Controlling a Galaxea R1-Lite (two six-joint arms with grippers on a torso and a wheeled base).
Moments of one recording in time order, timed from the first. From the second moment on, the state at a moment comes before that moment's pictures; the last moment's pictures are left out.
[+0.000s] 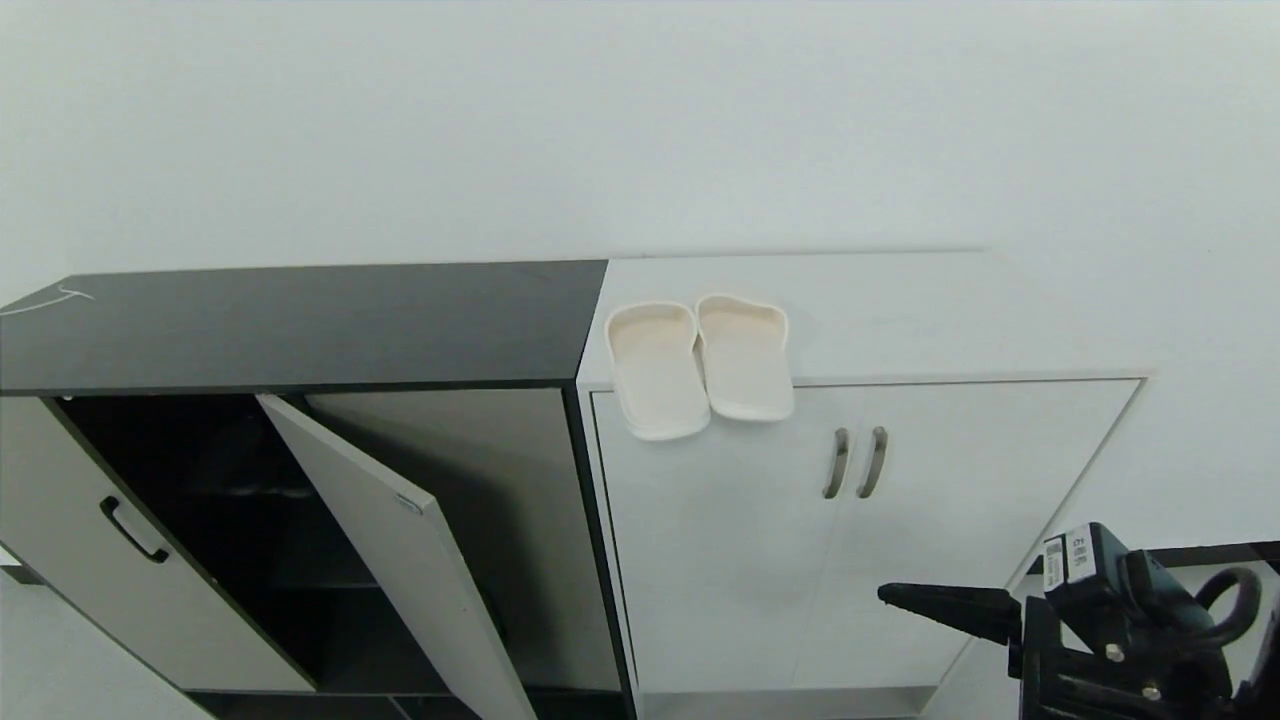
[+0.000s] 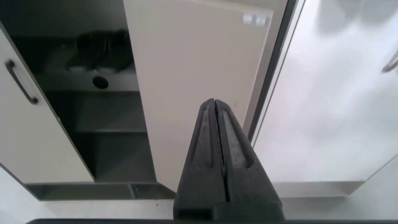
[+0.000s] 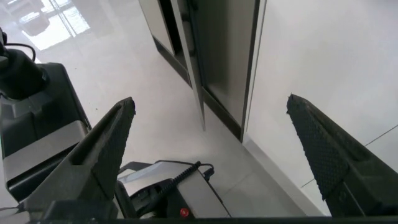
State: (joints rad) left arm 0.00 0.00 0.00 0.00 0.01 -0.03; right arm 0.85 1.39 -0.22 -0.95 0.17 0.01
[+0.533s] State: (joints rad) left arm 0.00 0.00 0.00 0.00 0.01 -0.03; right arm 0.85 1.41 -0.22 -0.95 0.17 0.01
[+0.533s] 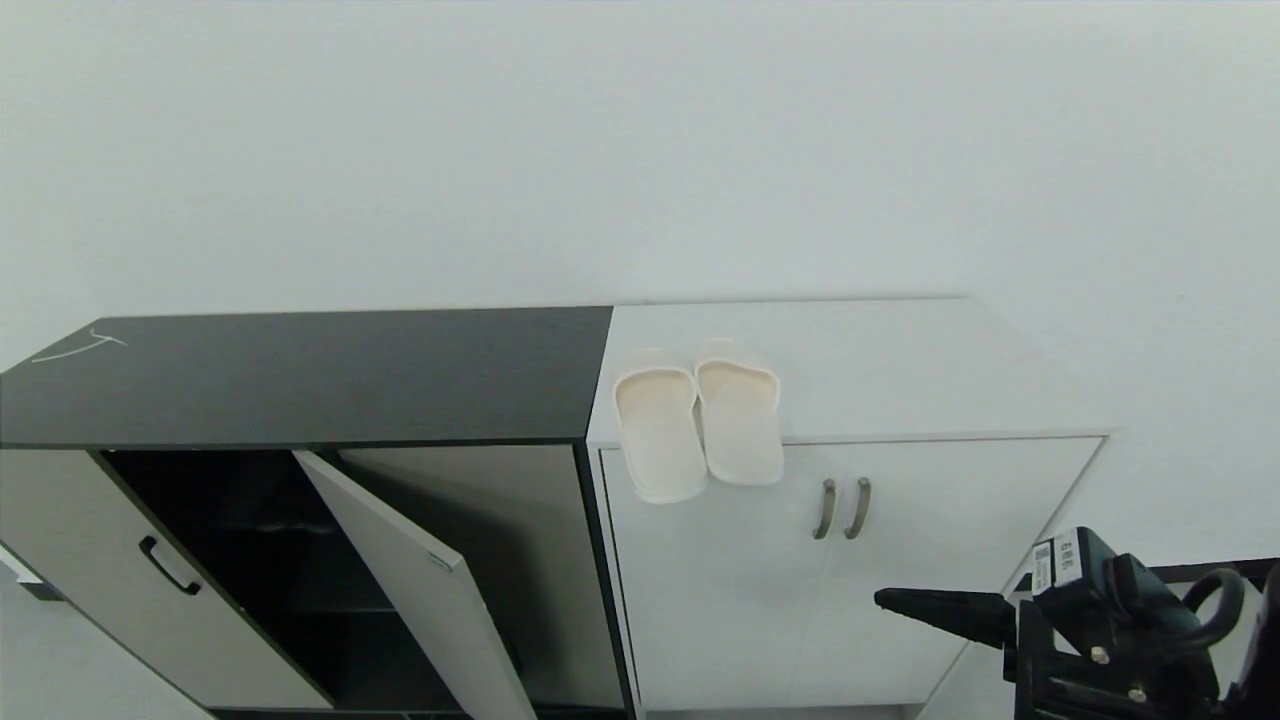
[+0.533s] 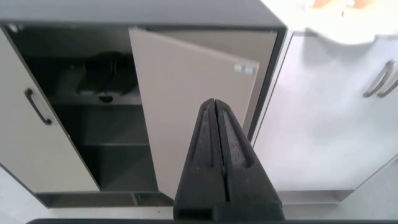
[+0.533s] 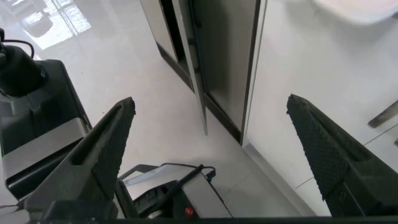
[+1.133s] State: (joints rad) left arm 0.00 0.00 0.00 0.00 0.01 -0.03; right arm 0.85 1.54 -0.44 -0.96 -0.10 0.01
